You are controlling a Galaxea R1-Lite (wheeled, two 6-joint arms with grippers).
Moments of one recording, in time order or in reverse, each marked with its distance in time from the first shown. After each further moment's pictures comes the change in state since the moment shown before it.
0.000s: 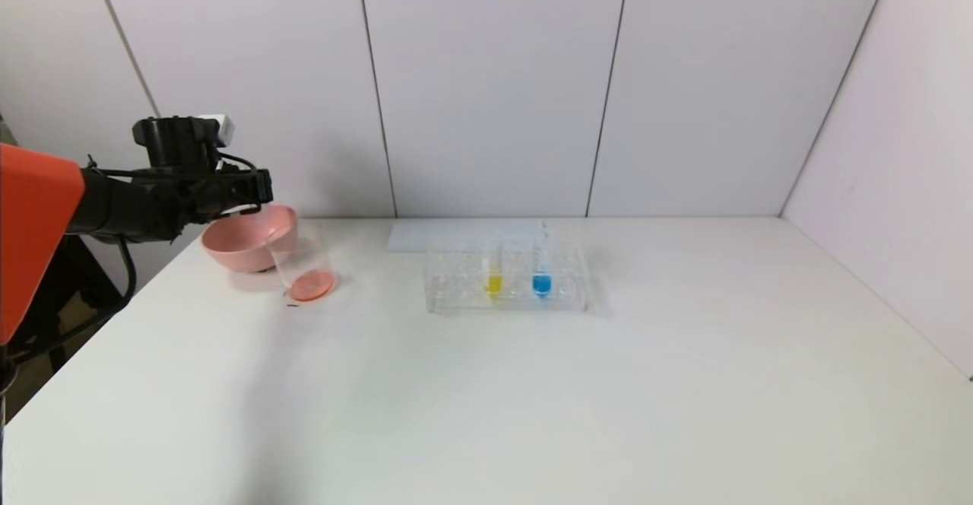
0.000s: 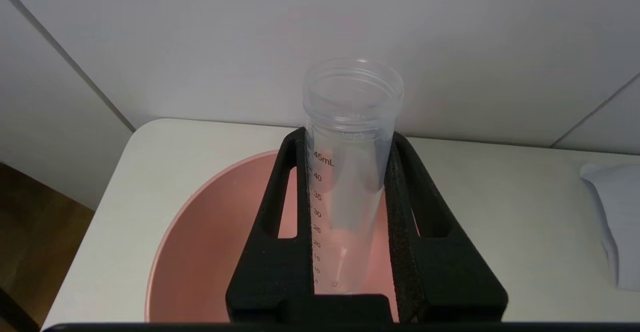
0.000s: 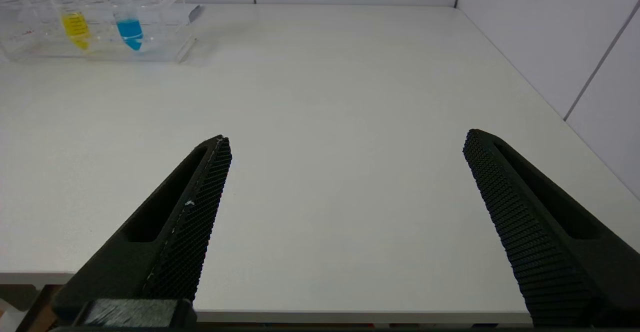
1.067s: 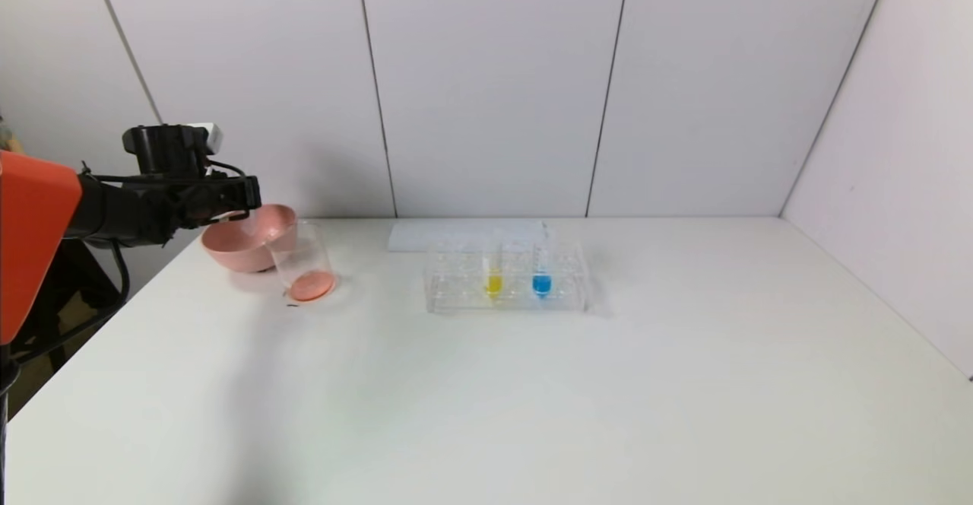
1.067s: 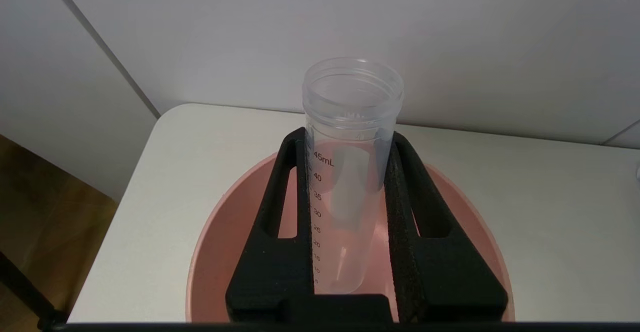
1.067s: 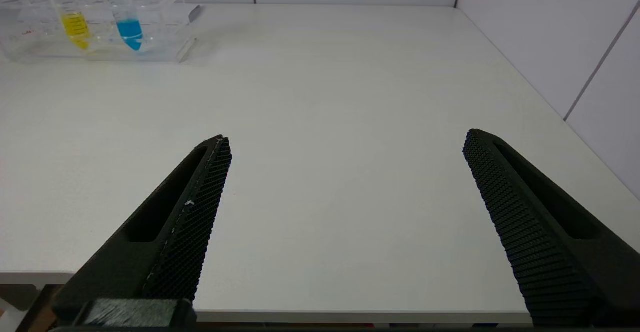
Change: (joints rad) left arm 0.042 0.032 -0.022 0.013 -0.007 0.007; right arm 0.000 0.000 0.000 0.000 0.000 0.000
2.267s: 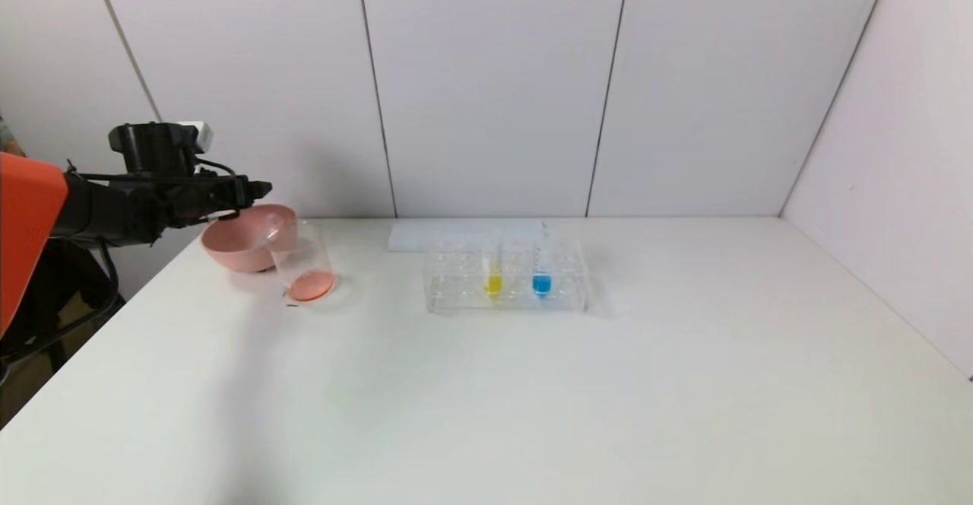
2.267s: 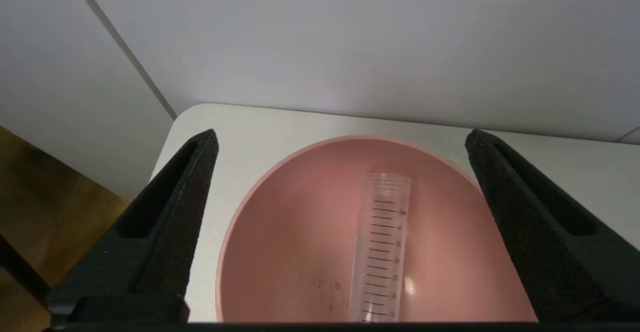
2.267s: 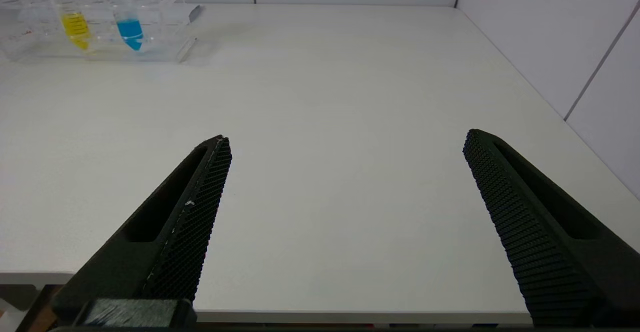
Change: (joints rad) left arm 0.025 -0.017 0.012 0.006 -0.014 0.019; right arm 0.000 0.000 0.000 0.000 0.000 0.000
